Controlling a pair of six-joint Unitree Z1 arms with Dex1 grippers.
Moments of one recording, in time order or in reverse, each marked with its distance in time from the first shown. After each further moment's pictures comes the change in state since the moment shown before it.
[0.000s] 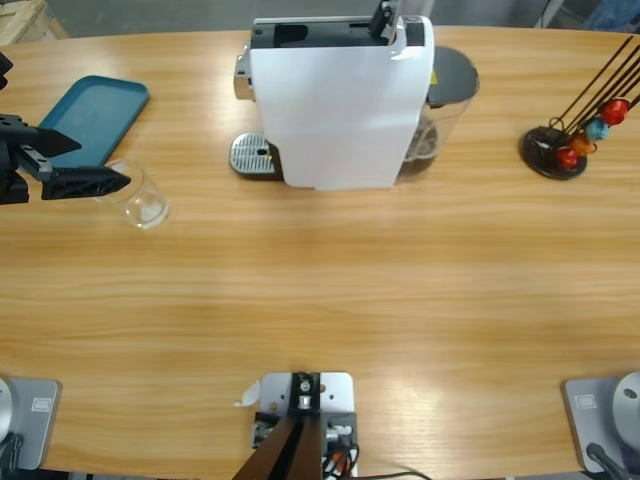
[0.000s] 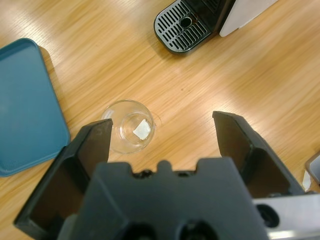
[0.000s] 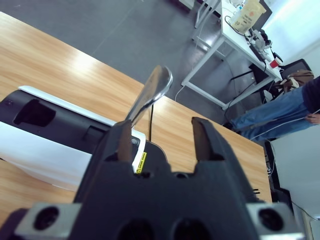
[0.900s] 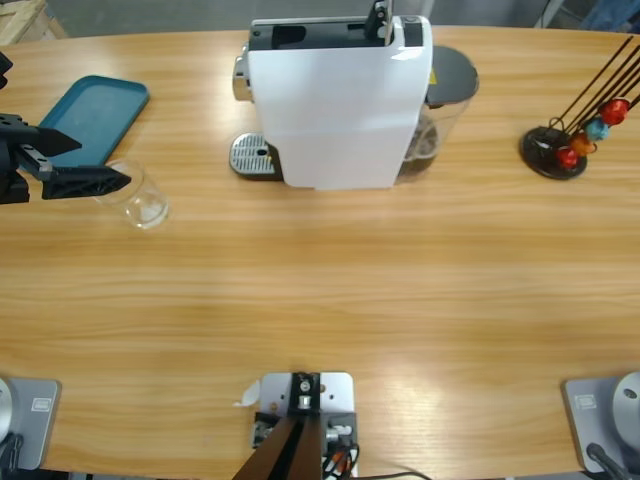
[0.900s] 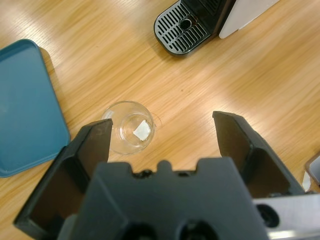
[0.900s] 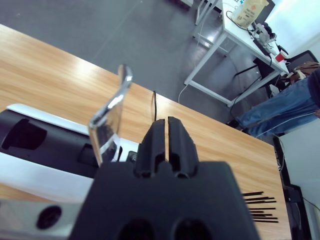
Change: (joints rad) arm 0 0.000 -0.001 0.003 -0.008 0.000 -0.001; arm 1 -0.064 0.063 0.008 -0.116 0.061 -0.016
